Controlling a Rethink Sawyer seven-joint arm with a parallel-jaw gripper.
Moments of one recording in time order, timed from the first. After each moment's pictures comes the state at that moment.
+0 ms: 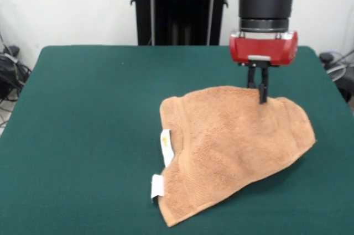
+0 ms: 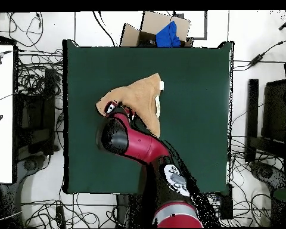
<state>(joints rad) -0.19 -0.70 0.14 1.98 0.29 -0.12 1.78</state>
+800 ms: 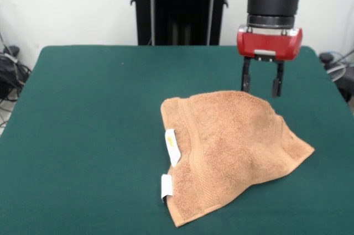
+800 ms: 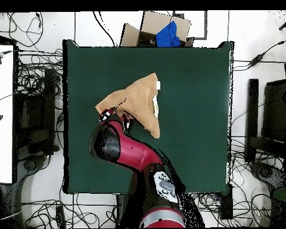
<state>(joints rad) -0.12 -0.70 0.09 2.03 0.35 -0.14 1.78</state>
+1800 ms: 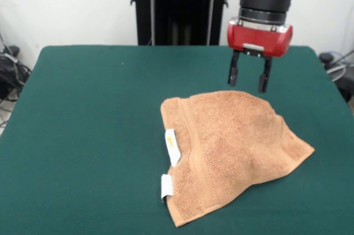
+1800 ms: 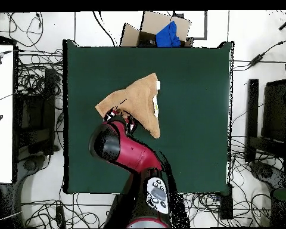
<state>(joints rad) -0.01 -0.69 -0.06 1.99 0.43 -0.06 1.78</state>
